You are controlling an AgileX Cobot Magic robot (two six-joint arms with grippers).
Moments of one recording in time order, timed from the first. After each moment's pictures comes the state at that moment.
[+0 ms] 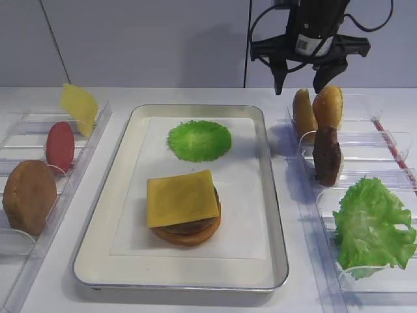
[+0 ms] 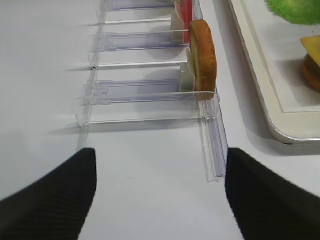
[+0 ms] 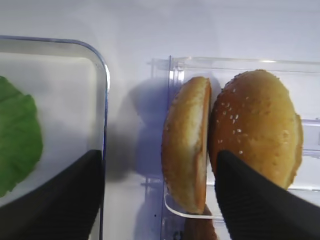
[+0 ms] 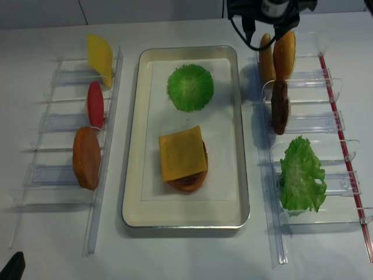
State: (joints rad) left arm -0.05 -0.02 -0.49 0.04 1.18 -0.03; right arm 0.32 2.06 -1.91 -0.03 1.24 0.30
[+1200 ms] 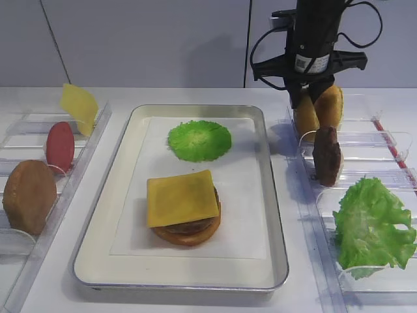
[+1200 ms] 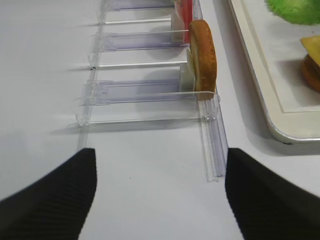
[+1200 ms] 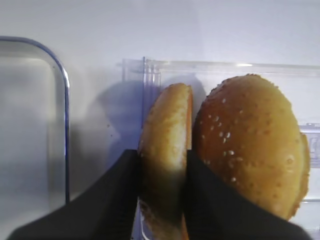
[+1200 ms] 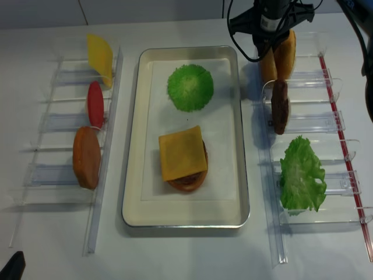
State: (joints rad) left arm -0.05 -0.02 -0.49 0.04 1.18 -0.03; right arm 0.32 2.12 -1.91 -0.11 1.23 0.33
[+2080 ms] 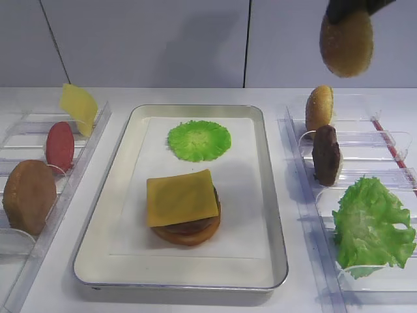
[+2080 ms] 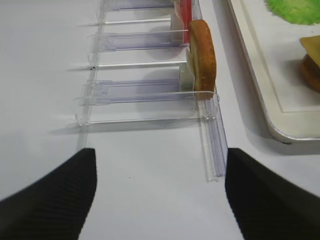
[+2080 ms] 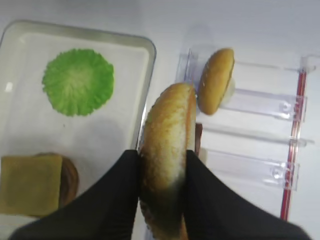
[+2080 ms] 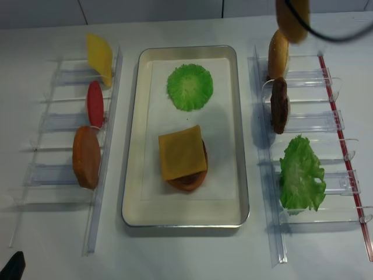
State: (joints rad) left arm -0.05 -0.02 -0.49 0.04 1.18 -0.03; right arm 0.32 1.50 -1.62 0.07 1.26 0.17
